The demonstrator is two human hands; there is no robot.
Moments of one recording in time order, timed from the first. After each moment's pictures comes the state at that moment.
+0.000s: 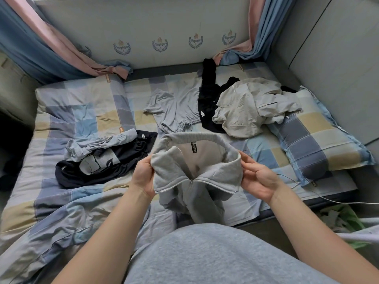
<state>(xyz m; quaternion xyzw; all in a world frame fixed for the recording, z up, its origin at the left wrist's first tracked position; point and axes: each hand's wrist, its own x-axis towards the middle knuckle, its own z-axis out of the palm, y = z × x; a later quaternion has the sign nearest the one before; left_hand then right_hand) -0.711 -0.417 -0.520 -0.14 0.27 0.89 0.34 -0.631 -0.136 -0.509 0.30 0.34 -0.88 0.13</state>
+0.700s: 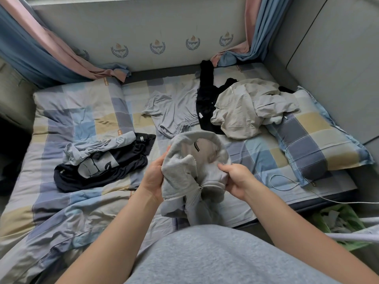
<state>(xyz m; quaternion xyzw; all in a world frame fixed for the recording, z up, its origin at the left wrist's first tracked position) -0.696 -0.389 -0.494 -0.13 0.32 0.87 0.35 -0.650 -0.182 -0.510 0.40 0.51 -0.75 0.16</state>
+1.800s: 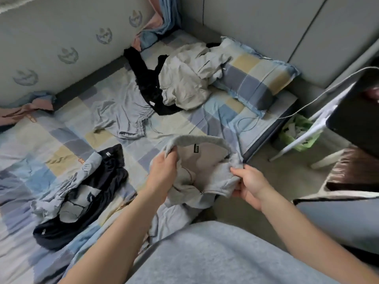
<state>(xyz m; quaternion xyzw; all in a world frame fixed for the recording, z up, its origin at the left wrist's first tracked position) -0.662 -0.384 -0.478 0.06 0.80 0.50 0.32 -0.494 -0.243 -0.521 0.51 0.39 -0.77 -0.06</state>
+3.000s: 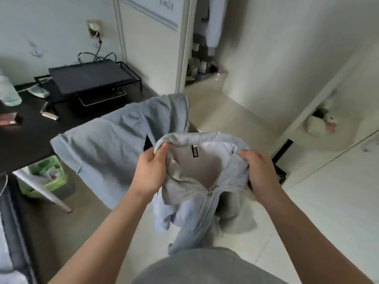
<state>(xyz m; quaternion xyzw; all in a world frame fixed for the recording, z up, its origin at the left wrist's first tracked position) -0.082 -0.245 -0.420 0.63 0.39 0.31 0.60 0.075 -0.414 -0.380 0.76 0.18 -0.22 -0.59</state>
